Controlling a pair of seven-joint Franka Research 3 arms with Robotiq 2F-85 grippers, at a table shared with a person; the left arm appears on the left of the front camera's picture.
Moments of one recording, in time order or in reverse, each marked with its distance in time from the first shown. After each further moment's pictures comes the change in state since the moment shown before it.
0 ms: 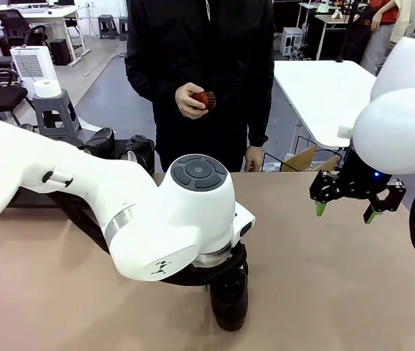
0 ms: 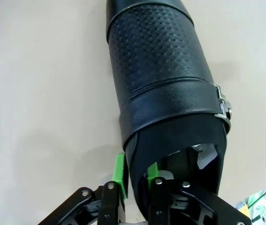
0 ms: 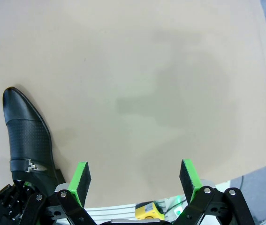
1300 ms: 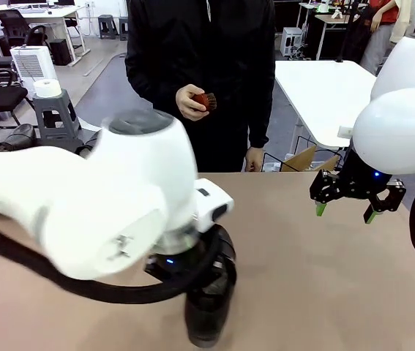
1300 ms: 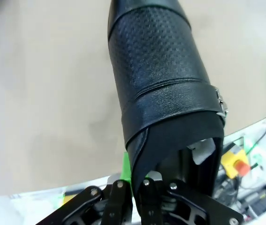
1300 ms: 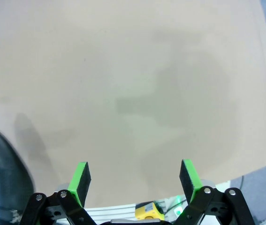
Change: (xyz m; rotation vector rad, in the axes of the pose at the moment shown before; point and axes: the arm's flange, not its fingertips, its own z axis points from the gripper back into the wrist) left arm -0.030 0.053 0.101 -0.075 0.085 -0.083; right arm 0.000 0.000 0.000 0.000 0.000 0.000
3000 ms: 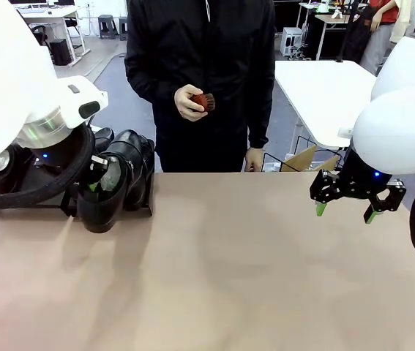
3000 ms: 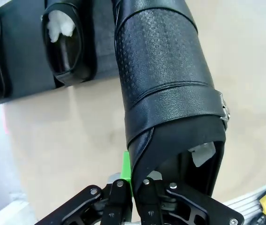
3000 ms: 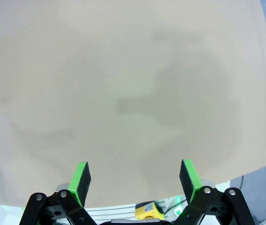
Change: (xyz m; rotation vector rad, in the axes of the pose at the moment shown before) left arm 0.083 0.176 0.108 0.157 -0.265 0.048; right arm 0.000 0.000 0.000 0.000 -0.001 0.000
